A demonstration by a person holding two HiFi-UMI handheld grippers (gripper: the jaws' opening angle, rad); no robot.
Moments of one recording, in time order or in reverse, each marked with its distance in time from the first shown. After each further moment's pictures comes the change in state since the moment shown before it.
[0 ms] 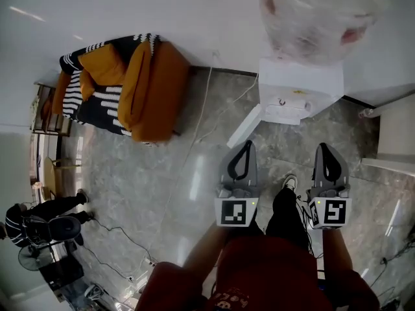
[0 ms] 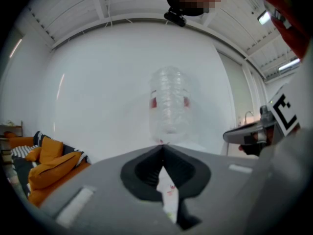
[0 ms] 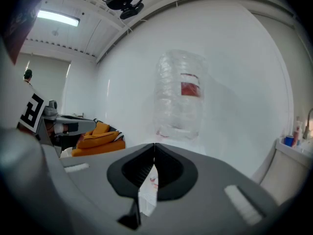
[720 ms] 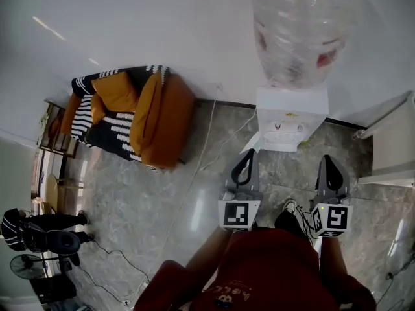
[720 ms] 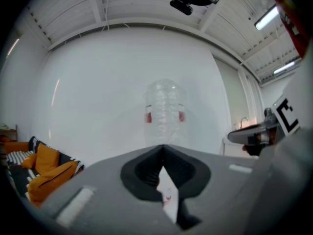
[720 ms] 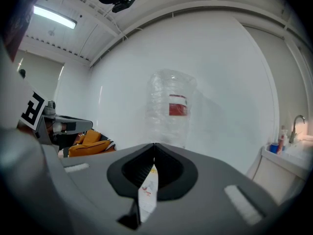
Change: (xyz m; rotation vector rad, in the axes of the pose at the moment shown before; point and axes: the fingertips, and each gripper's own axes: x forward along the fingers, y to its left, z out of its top) left arm -0.018 -0.024 0.066 0.052 -0.057 -0.062; right arm -0.057 -0.019 0.052 0.021 -0.076 -0.108
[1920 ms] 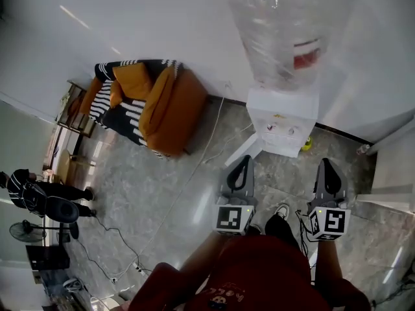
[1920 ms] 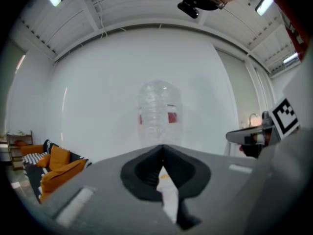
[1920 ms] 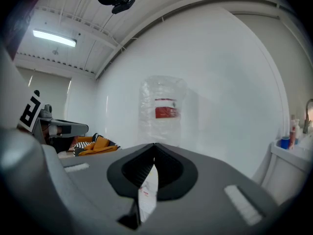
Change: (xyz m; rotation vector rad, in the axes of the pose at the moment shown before) left arm 0.000 -0.104 0.013 0.040 0.027 0.135; right arm -0.033 -0.099 -0.001 0.077 -0.051 0.138
